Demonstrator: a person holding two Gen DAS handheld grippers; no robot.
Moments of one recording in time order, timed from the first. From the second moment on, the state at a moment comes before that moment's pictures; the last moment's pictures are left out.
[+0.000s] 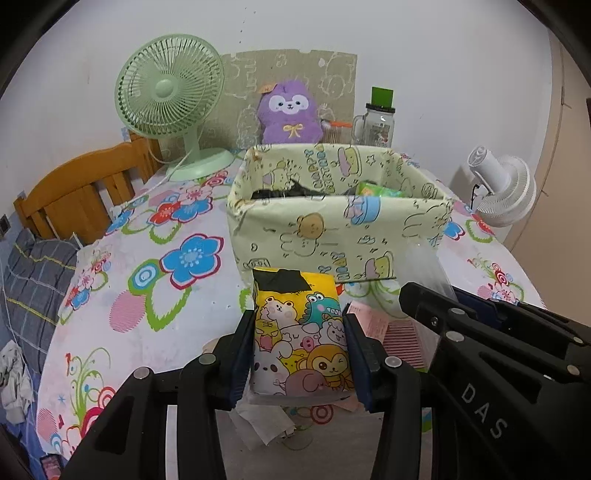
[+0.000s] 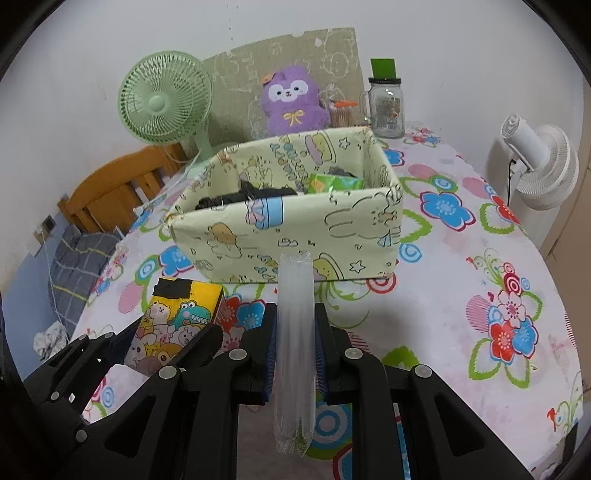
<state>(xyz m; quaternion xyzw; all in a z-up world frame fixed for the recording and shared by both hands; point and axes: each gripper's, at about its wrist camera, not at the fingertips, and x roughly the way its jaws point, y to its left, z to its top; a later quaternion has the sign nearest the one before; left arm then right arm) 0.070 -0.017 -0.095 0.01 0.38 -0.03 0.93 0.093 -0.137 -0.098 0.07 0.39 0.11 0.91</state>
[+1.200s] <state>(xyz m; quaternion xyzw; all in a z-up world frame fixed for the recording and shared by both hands) 0.051 -0.039 -0.026 0.02 0.34 -0.05 0.94 0.068 -0.153 -0.023 0.06 0.33 0.12 0.93</state>
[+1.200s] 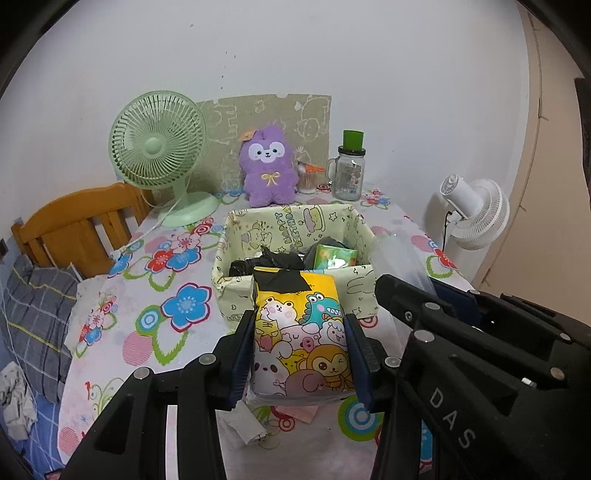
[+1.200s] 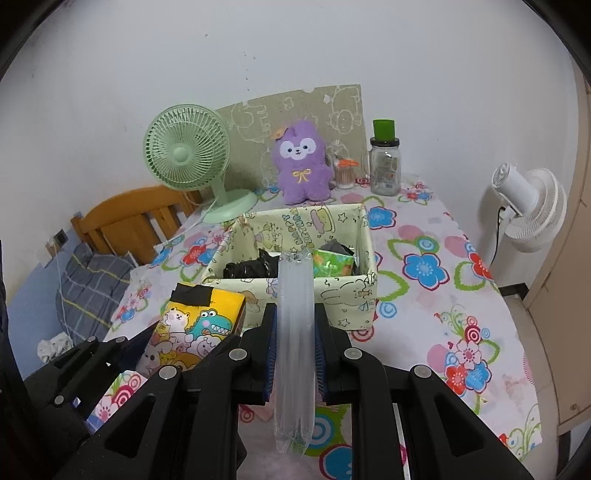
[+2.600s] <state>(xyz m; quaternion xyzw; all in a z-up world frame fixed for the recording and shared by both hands) 0.109 -0.046 -0.005 0.03 0.33 -0.06 0.94 0.119 -0.161 -0.001 0.06 0.32 0.11 0.94</state>
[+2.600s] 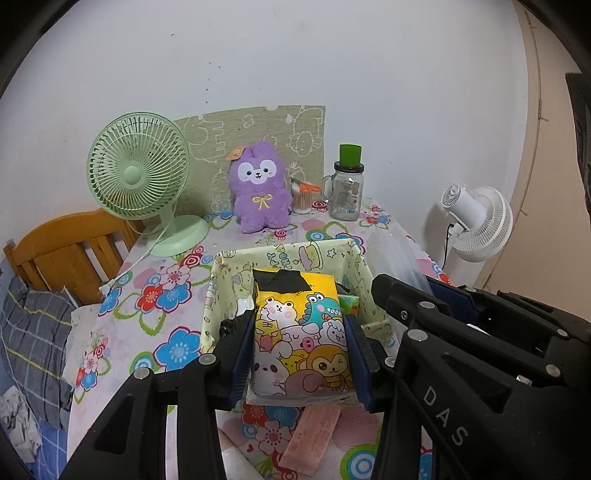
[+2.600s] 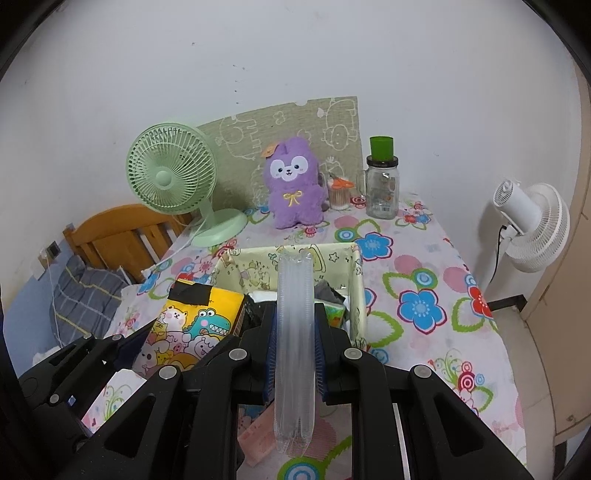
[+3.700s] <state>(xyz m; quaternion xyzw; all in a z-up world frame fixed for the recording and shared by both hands) 0.193 -0.040 -0.030 0.02 0.36 -0.05 0.93 0.209 -0.152 -0.023 0.05 0.35 0.11 0.93</state>
